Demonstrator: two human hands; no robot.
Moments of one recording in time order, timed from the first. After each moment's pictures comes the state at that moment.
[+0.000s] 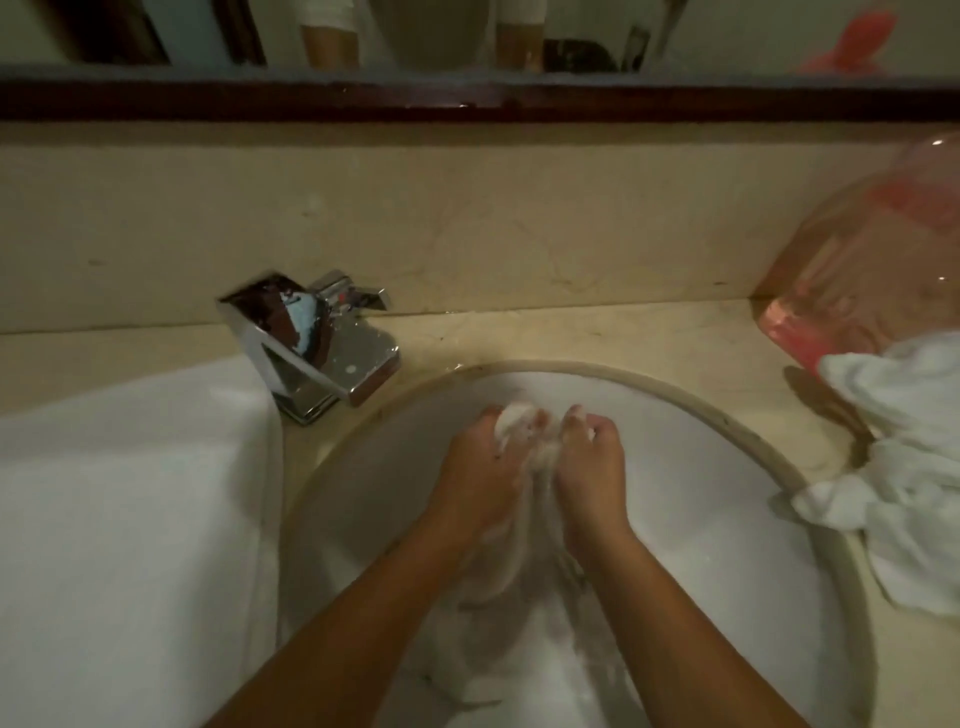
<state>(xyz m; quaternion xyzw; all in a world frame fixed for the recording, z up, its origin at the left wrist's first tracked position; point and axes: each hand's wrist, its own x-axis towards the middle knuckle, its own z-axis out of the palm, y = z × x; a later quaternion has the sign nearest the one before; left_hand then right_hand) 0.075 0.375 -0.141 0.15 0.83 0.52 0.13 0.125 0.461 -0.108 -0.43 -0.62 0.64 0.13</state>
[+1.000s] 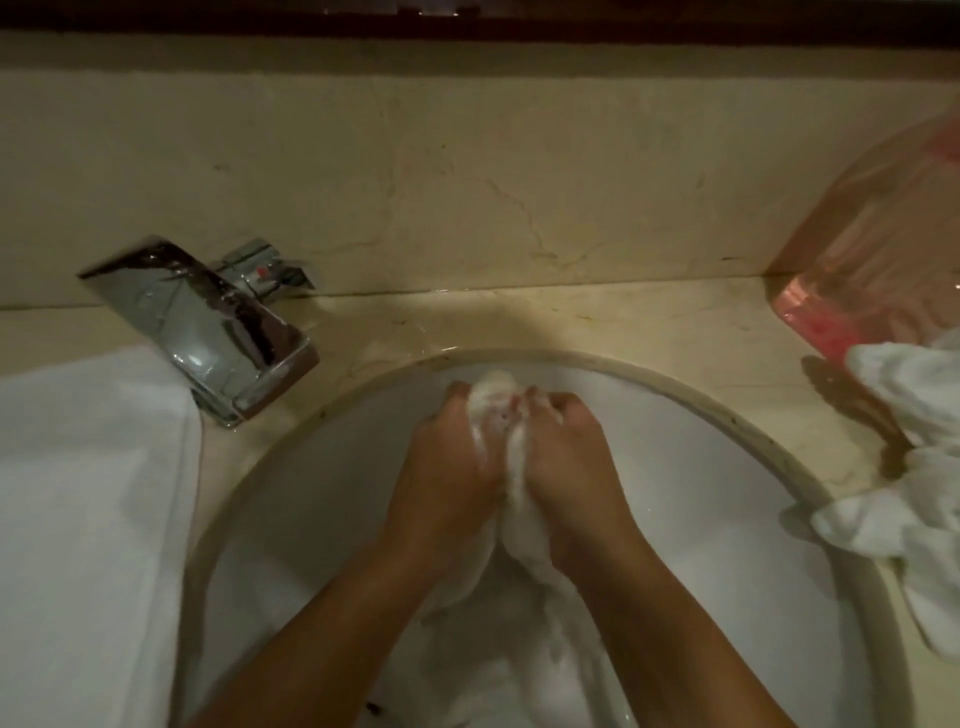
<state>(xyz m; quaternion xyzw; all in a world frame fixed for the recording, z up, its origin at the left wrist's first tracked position) 0.069 0.385 -0.139 0.16 0.84 0.51 0.06 0.118 0.484 -0.107 -0.33 -0.68 0.65 0.06</state>
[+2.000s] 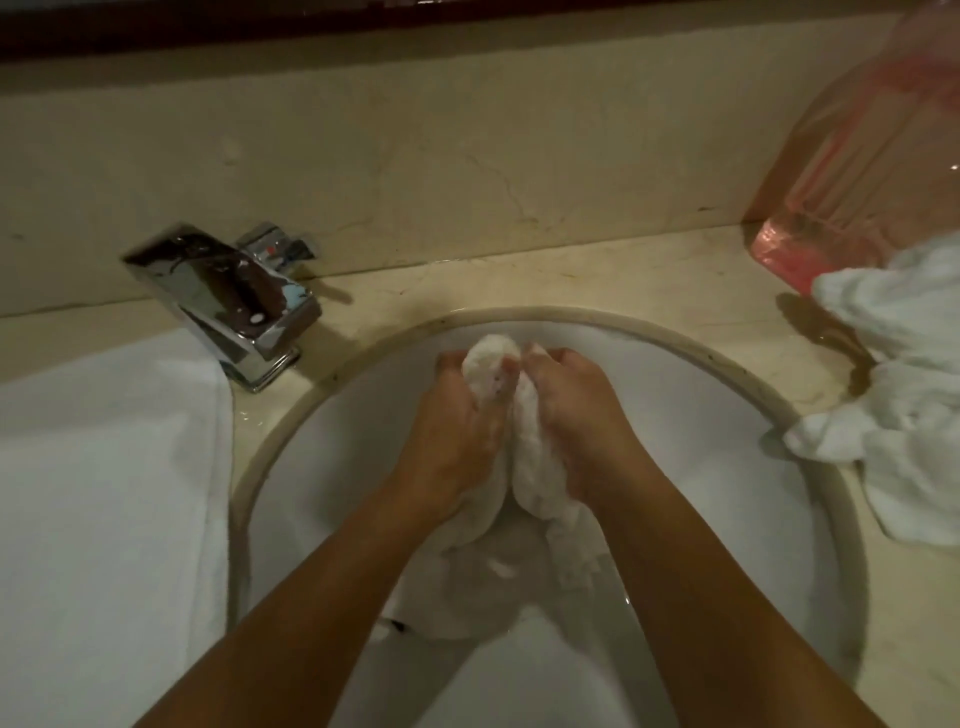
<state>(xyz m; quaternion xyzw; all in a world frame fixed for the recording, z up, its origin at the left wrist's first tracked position) 0.077 0.383 -0.139 0.17 0.83 0.52 0.11 0.134 0.494 -0.092 -0.34 -0.64 0.69 0.03</state>
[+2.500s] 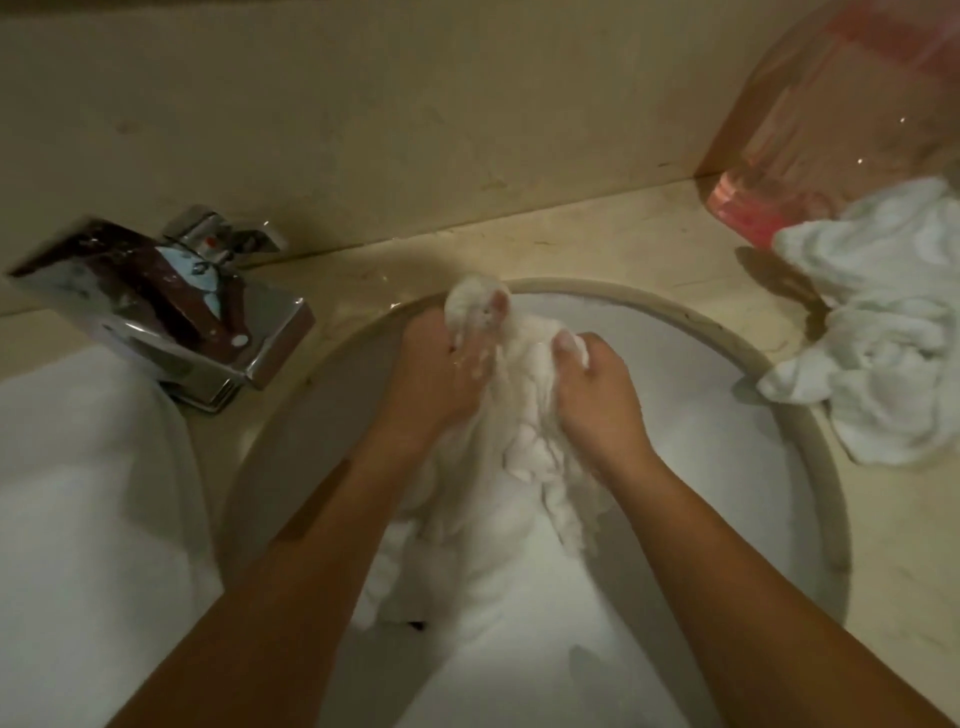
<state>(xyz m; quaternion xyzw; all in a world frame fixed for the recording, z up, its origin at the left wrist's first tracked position) 0.038 0.386 -0.124 0.25 0.78 0.57 0.11 0.142 0.495 -0.124 -0.40 -0.78 0.46 0.13</state>
